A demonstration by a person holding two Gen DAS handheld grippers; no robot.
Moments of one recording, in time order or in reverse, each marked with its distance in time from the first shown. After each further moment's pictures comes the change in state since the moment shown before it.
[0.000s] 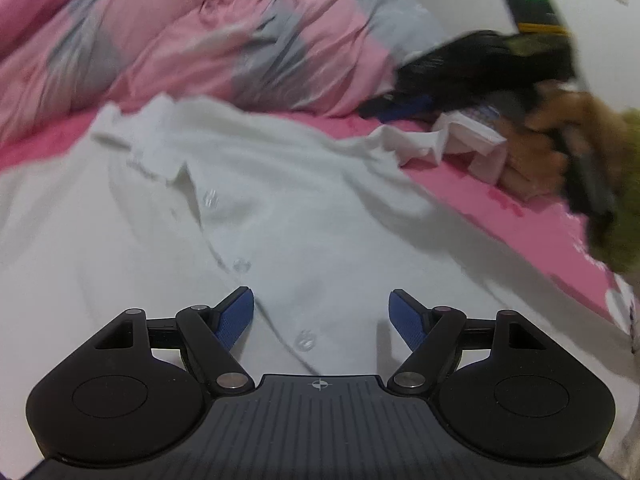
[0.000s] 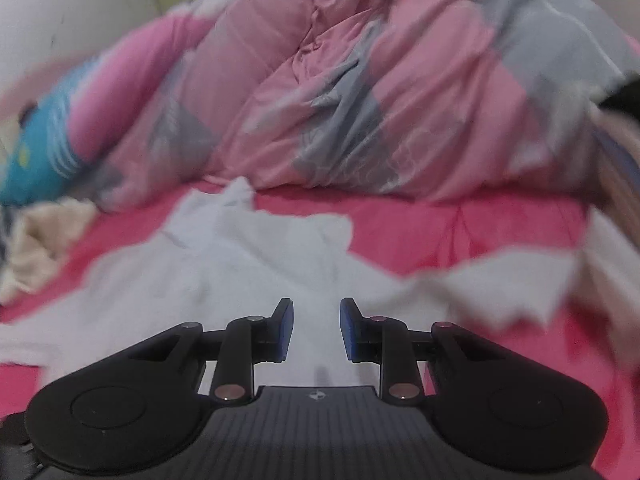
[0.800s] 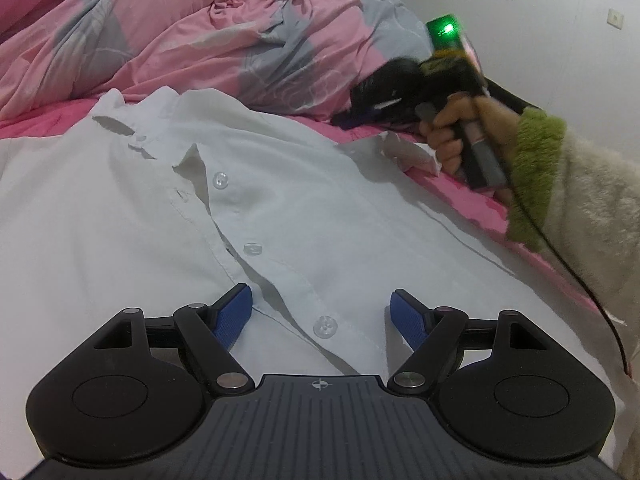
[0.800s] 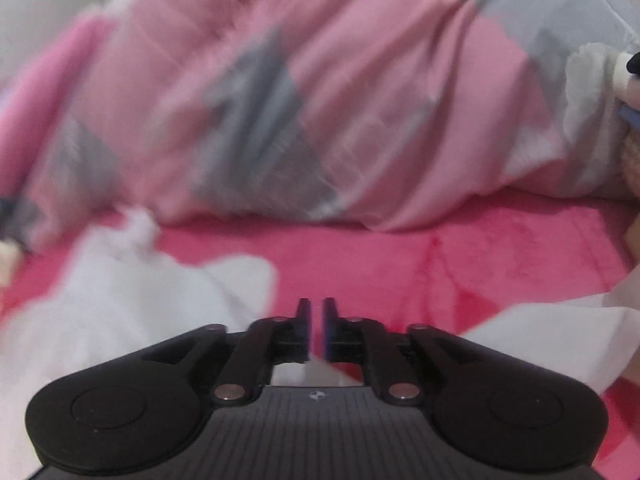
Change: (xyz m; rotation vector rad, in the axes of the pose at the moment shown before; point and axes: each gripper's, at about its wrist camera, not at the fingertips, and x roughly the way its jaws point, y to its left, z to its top) left arm 0.009 0.018 -0.016 -0.023 -0.066 -0.052; right arm 0.075 -0.056 0.025 0.146 -0.016 -0.020
